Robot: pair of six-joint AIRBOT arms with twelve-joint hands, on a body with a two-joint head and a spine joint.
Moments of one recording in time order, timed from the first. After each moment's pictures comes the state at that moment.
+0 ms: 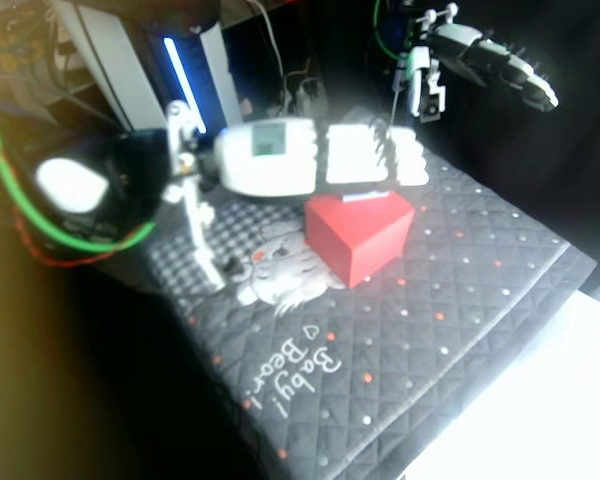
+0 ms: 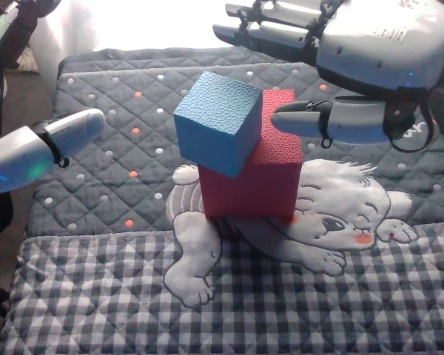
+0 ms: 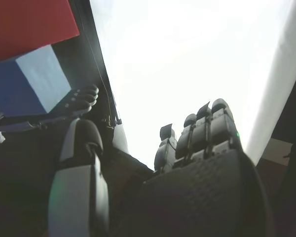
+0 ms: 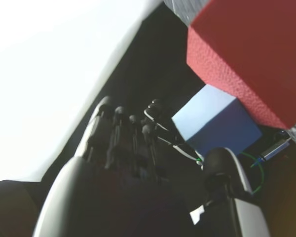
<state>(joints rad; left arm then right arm) 1.11 -0.95 0.99 -0.48 -1.46 0.87 -0.34 -1.02 1.11 -0.41 0.58 -0.76</state>
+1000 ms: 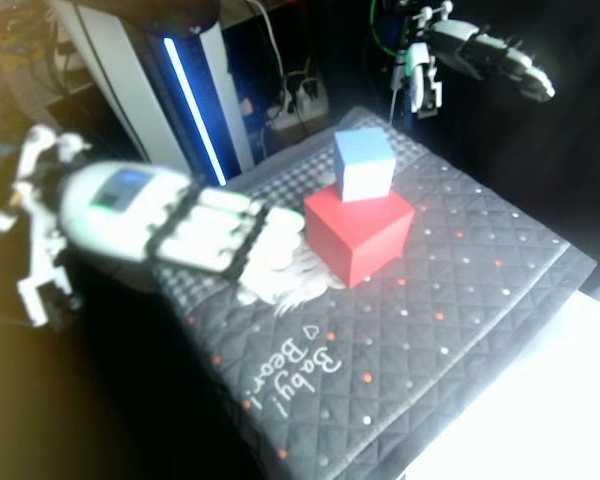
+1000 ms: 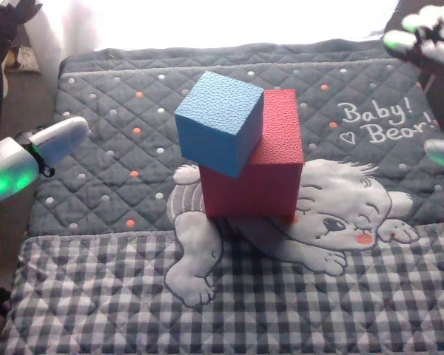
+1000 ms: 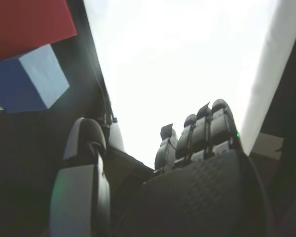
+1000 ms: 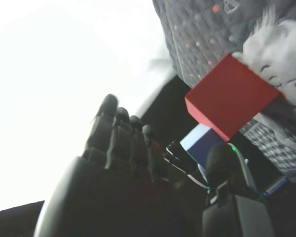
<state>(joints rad) 1.17 -0.94 0.96 -0.50 -1.55 0.86 -0.76 -0.69 0.88 0.10 0.84 -1.10</state>
